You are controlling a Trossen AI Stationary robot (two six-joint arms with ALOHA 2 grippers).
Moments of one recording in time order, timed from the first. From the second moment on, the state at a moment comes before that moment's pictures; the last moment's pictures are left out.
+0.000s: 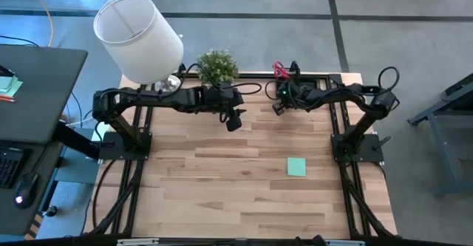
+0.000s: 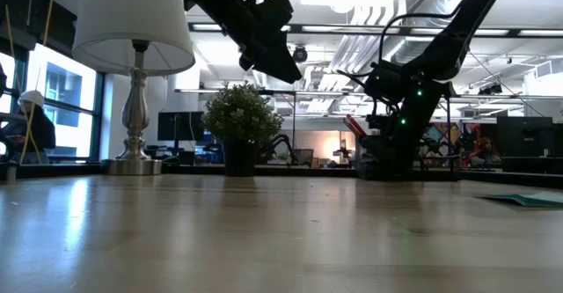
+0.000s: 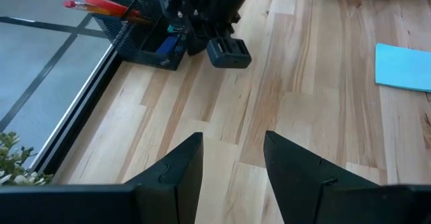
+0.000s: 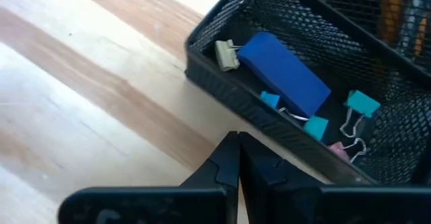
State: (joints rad) left arm 0.32 1.64 1.21 -0.24 -0.12 0.05; right arm -0.61 1.65 0.69 -0.06 0.28 0.25
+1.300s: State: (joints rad) left arm 0.32 1.64 1.21 -0.28 -0.12 0.05; right arm 0.01 1.15 0.68 -0.81 -0.18 0.67
